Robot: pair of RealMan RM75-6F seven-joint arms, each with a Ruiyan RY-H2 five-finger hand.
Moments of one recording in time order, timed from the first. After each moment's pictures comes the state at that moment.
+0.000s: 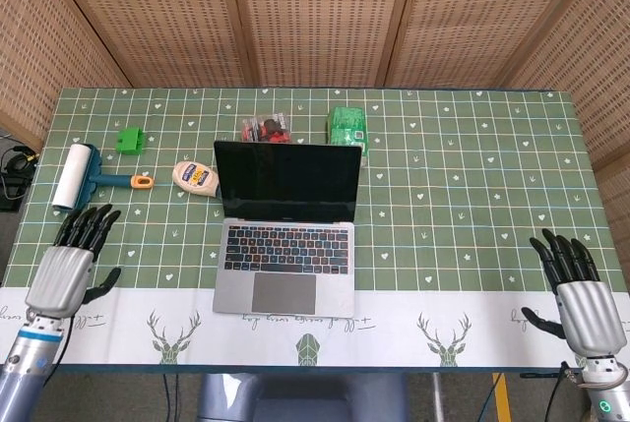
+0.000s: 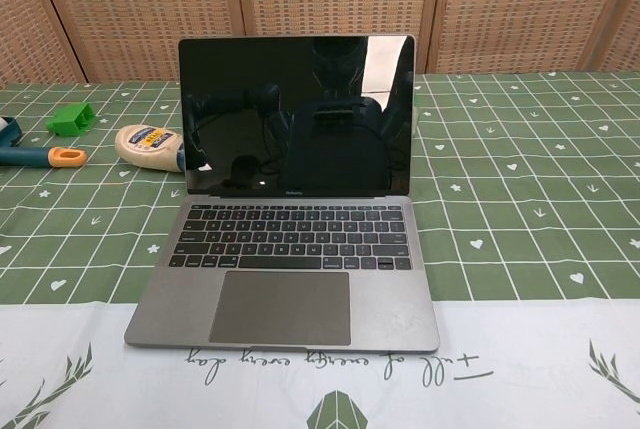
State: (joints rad) left arm -0.20 -1.19 -0.10 -1.73 1.53 1.36 0.22; right arm 0.07 -1.13 0.03 -1.56 -1.61 1.55 0.03
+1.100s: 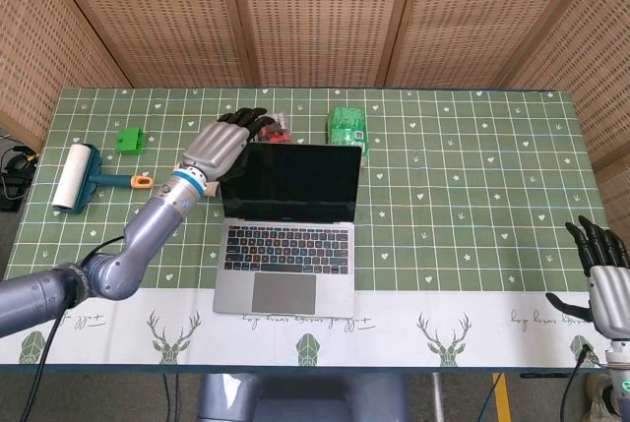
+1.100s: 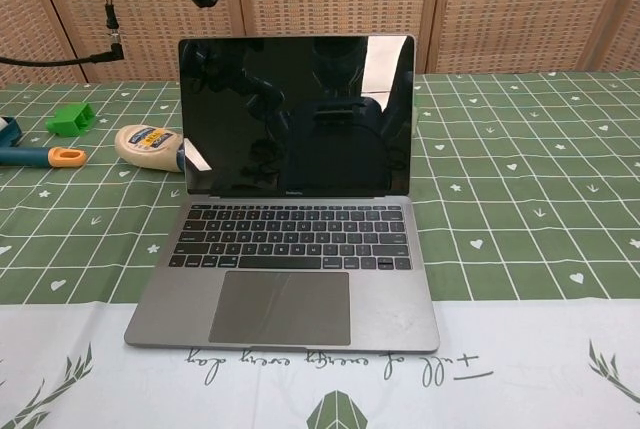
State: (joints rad) left arm -1.08 -1.24 -0.39 -1.58 0.60 0.65 0.50; right arm 0.09 -1.11 0.09 -1.49 -1.46 1.46 0.17
